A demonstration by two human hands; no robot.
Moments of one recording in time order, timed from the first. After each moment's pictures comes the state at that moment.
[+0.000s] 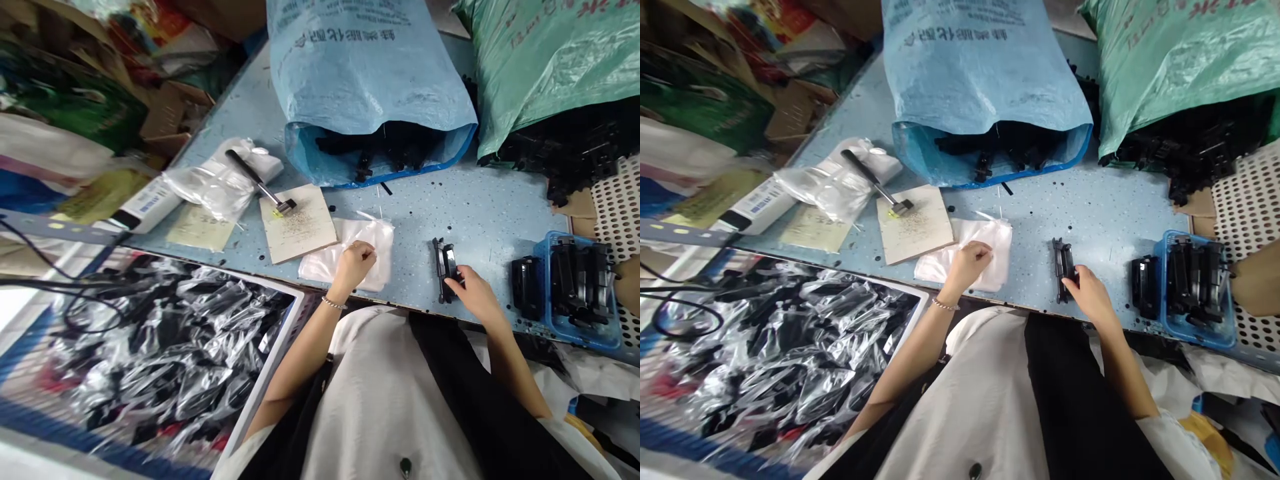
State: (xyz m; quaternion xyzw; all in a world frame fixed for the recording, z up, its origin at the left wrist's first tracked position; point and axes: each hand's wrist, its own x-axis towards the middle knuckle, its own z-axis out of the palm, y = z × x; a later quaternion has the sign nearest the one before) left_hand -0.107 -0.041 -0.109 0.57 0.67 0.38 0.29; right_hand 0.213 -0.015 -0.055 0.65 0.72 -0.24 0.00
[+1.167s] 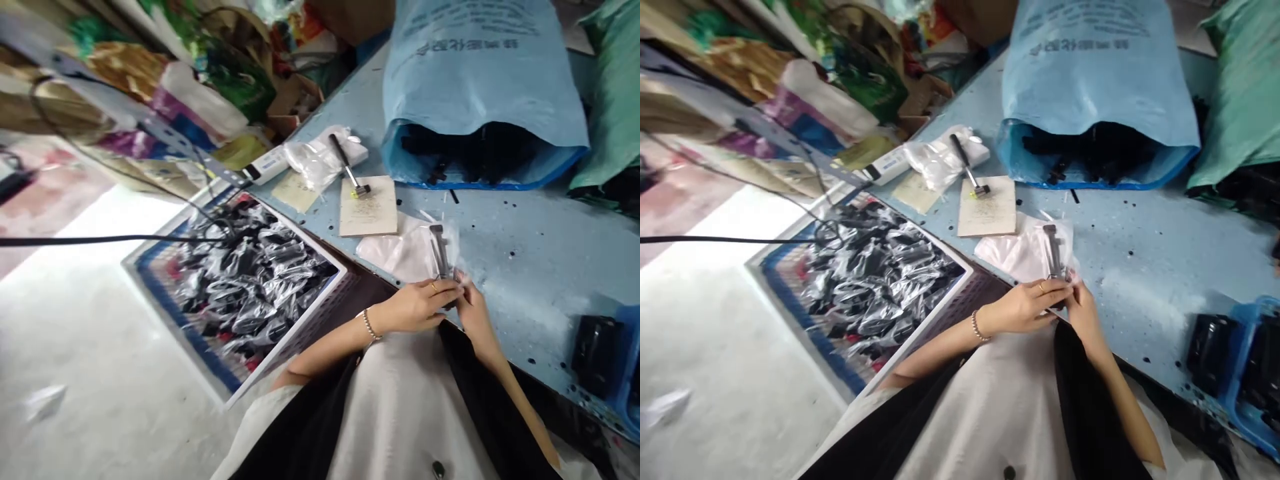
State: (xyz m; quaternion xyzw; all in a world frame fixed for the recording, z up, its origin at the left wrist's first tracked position) left_hand -0.067 -0.110 -0.042 0.76 0.47 0.38 0.24; right_hand 0.105 -0.038 -0.064 0.48 0.57 -0.62 -0.24
